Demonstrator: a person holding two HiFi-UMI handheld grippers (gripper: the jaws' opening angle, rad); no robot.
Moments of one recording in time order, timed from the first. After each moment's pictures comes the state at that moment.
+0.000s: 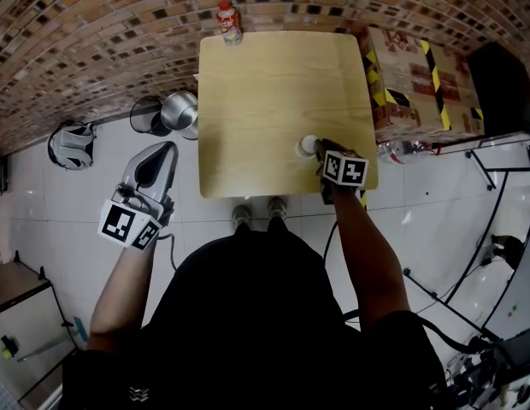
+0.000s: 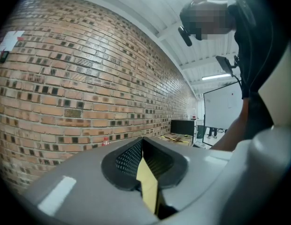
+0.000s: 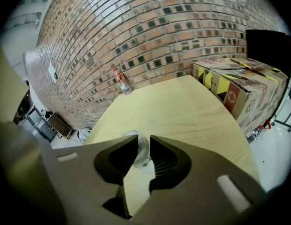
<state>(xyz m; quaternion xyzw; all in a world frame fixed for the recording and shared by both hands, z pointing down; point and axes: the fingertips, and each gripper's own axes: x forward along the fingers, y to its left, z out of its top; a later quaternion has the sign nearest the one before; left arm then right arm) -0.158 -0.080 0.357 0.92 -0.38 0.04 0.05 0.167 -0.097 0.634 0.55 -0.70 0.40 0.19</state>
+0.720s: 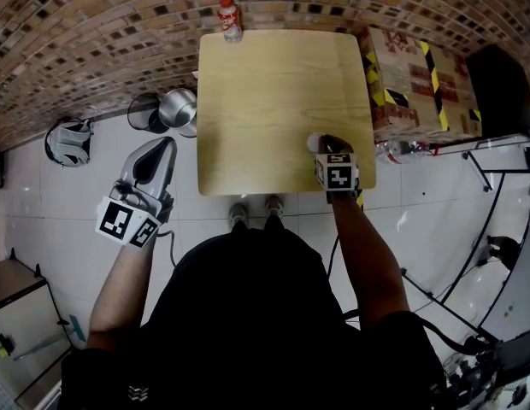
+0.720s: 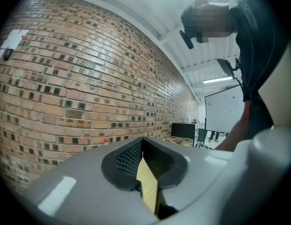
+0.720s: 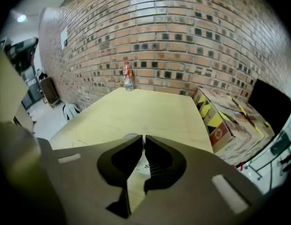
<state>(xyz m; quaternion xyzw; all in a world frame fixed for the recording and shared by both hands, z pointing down) -0.160 -0.082 0.352 0.92 -0.38 0.02 0.05 0.167 -0.101 0.608 0.57 -0.71 0.25 0.32</state>
